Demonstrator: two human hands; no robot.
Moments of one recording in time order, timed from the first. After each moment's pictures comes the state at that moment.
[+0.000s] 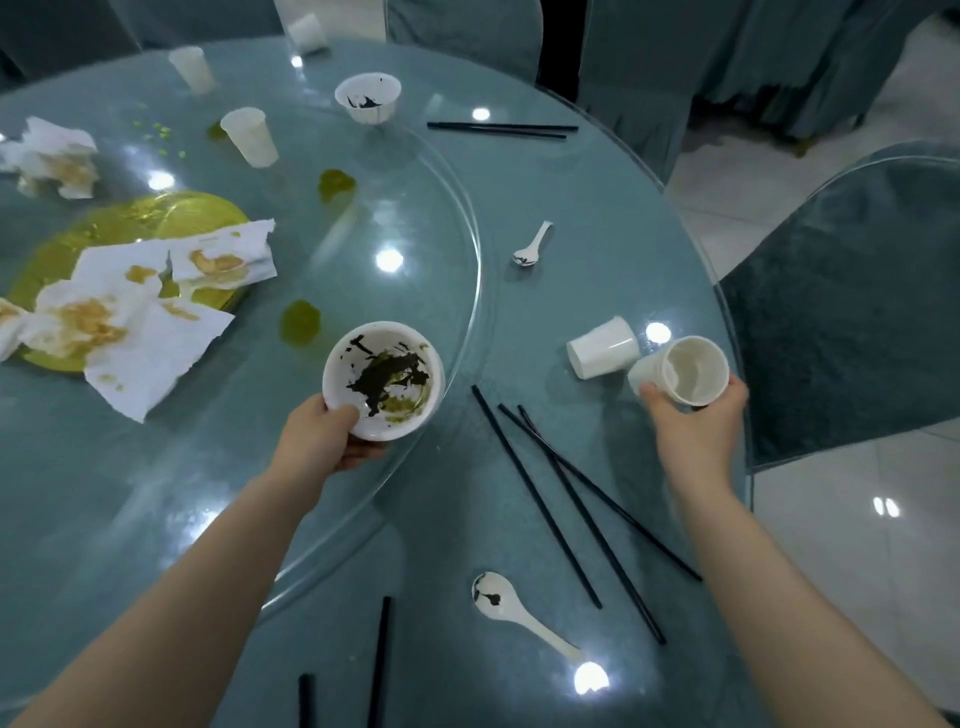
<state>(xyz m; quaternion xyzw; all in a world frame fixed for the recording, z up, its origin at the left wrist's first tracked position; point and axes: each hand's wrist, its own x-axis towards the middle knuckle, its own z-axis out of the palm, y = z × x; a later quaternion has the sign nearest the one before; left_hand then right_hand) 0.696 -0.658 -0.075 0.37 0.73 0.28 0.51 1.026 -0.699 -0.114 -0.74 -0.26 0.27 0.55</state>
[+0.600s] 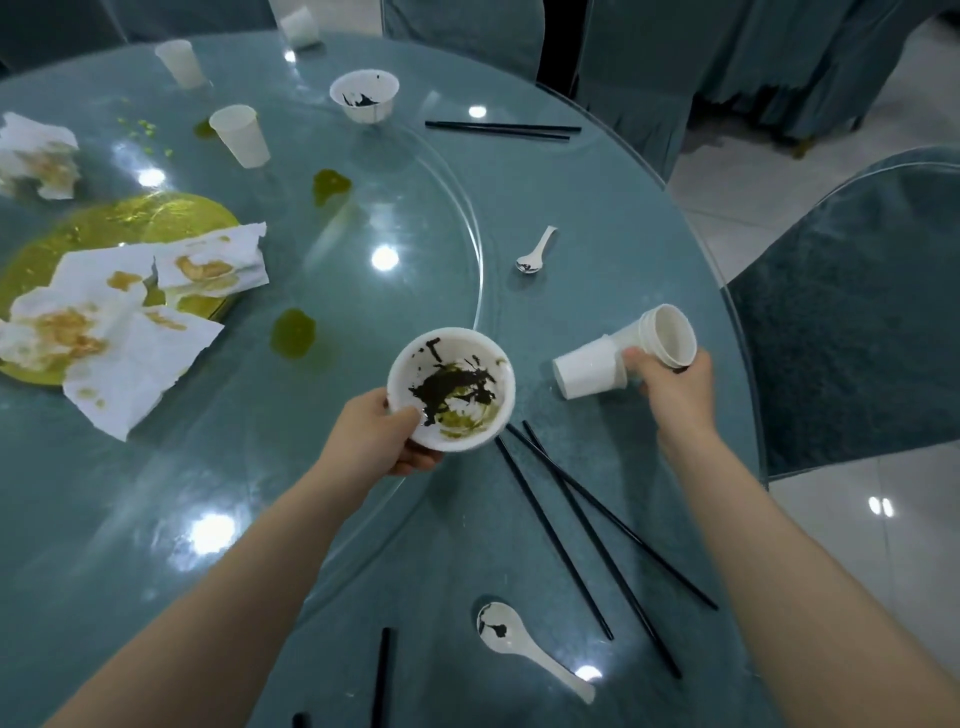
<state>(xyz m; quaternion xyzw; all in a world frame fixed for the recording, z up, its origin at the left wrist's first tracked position) 0.739 -0.645 -0.065 0.46 0.68 0.21 0.53 1.035 -0.632 -0.124 -0.72 -0.26 0.37 0.52</state>
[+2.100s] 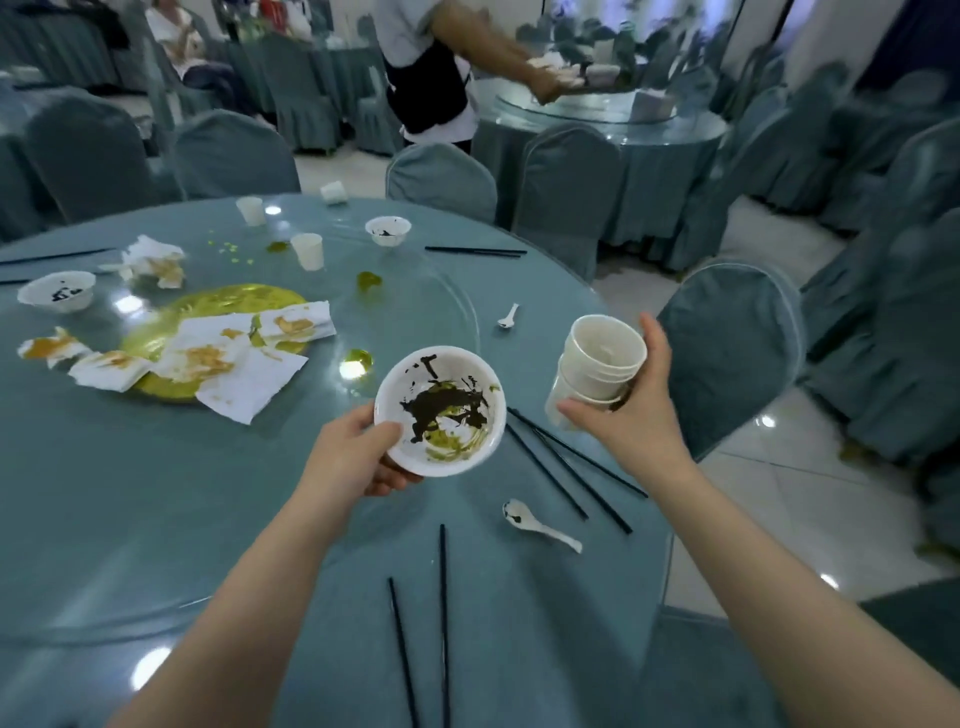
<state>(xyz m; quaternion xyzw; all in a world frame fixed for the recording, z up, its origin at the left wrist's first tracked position) 0.638 -0.819 0.053 0.50 0.58 0.34 0.54 0.911 -0.846 0.046 -0.61 -0.52 0.24 0.54</state>
